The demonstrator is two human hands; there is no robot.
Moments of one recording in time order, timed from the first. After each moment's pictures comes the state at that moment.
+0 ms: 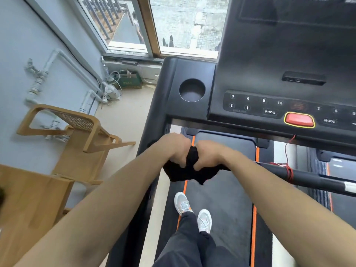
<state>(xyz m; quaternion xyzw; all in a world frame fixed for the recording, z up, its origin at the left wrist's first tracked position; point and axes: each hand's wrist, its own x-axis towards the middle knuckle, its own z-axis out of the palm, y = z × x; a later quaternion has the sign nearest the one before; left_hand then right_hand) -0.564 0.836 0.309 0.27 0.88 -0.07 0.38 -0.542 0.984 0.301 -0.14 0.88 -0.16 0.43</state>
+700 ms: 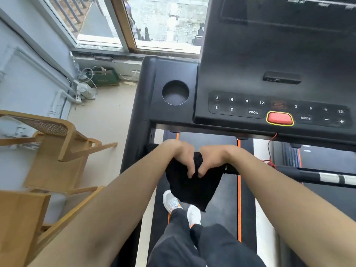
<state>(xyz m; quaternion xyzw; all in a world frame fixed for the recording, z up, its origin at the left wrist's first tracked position) -0.581 0.887 0.317 0.23 0.79 0.03 0.57 -0.556 1.027 0.299 -0.05 0.80 -0.19 0.57</state>
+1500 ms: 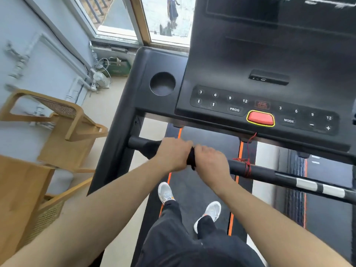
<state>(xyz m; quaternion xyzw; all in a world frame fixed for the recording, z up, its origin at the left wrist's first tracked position) -0.515 0.935 0.303 0.24 0.94 -0.06 0.24 -0.471 1.071 0.280 -0.16 0.98 0.01 0.10</state>
